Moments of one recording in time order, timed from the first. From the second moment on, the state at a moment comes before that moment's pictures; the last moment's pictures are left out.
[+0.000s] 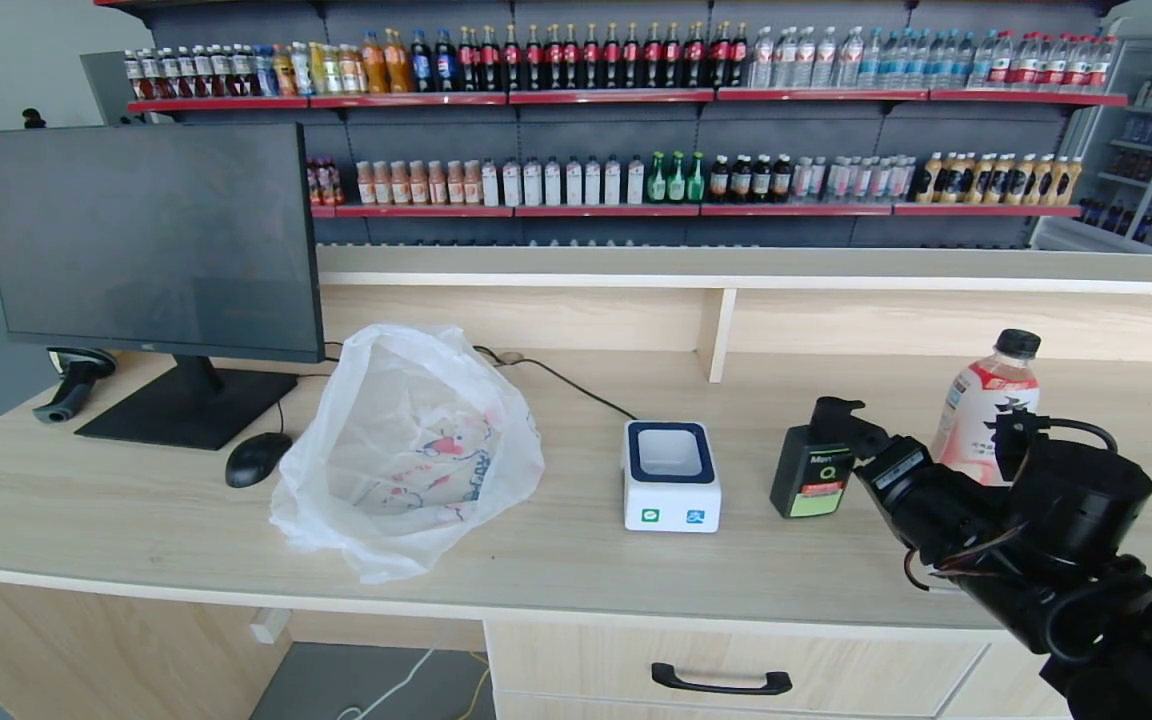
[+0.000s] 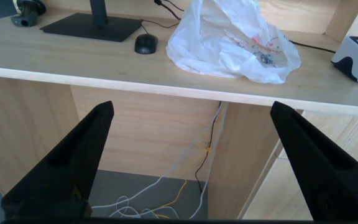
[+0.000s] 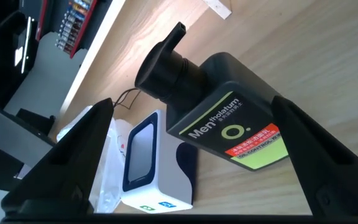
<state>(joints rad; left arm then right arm) 0.00 0.00 0.00 0.00 0.00 0.00 0.28 1.96 -0.32 -1.57 -0.08 0.90</state>
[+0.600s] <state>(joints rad) 0.00 0.00 0.00 0.00 0.00 0.00 0.28 1.96 -0.35 -1.57 -0.08 0.90</state>
